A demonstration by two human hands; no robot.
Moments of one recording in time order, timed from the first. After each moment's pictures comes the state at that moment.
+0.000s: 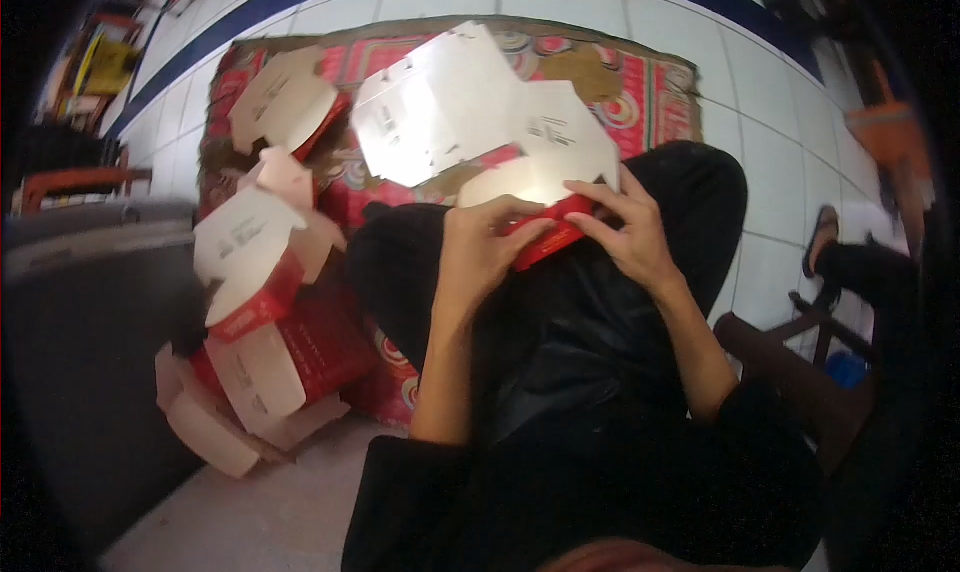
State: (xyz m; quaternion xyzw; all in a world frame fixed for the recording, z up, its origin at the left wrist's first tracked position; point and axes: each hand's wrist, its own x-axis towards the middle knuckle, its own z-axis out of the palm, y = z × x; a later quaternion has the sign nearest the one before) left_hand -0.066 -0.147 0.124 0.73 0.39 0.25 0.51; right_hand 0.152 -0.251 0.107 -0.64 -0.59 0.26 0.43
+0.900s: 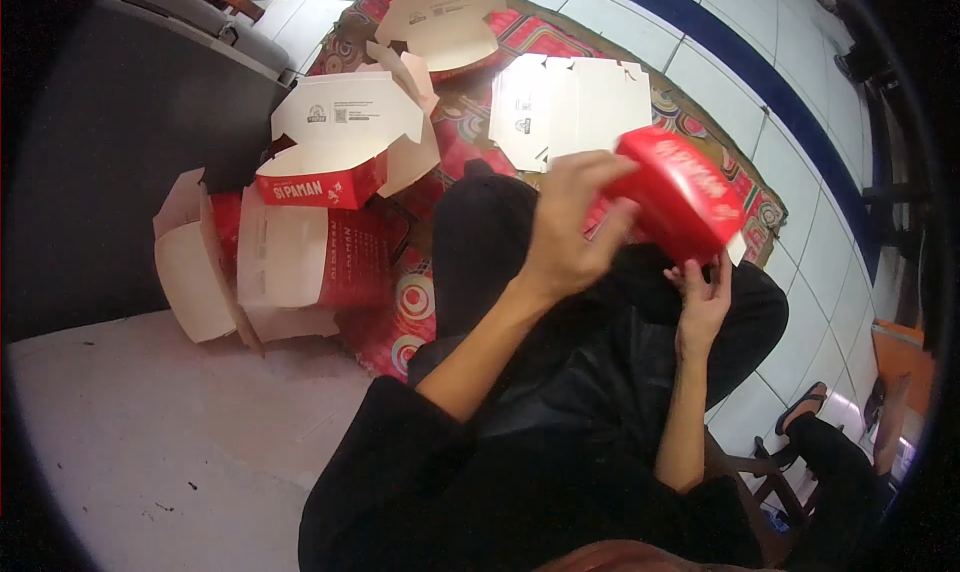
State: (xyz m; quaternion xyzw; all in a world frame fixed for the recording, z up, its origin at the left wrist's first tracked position) left_hand -0.079 -0.136 0.135 0.69 0.36 0.57 0.25; right_hand 0.150 -0.247 0.063 -0.61 -0.28 0.40 0.63
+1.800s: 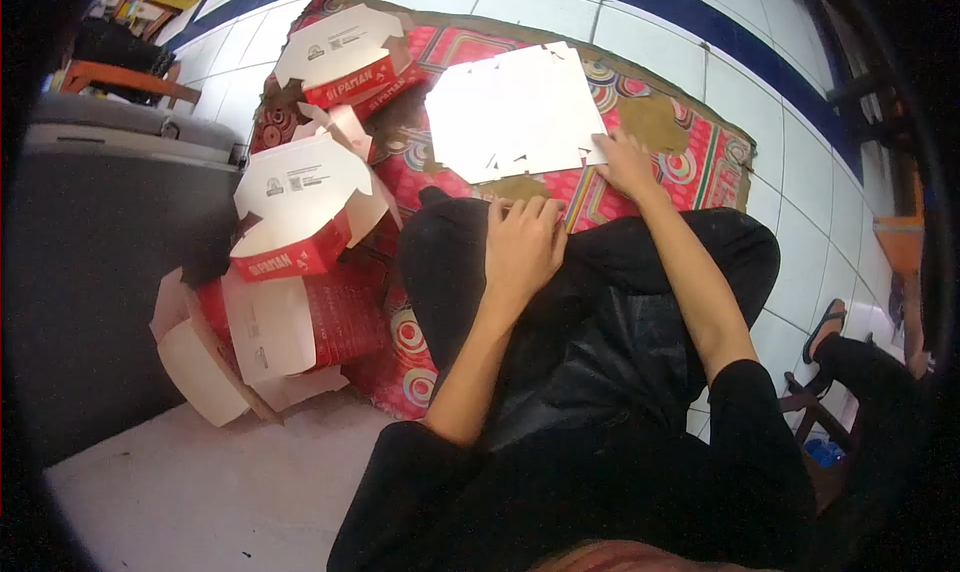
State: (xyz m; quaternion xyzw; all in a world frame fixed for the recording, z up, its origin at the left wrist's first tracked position) left_hand -0.083 -0.142 0.061 0.86 0.45 0.22 0.13; right_hand 0.193 -0.069 -0.056 -0.72 -0.68 0.13 0.07
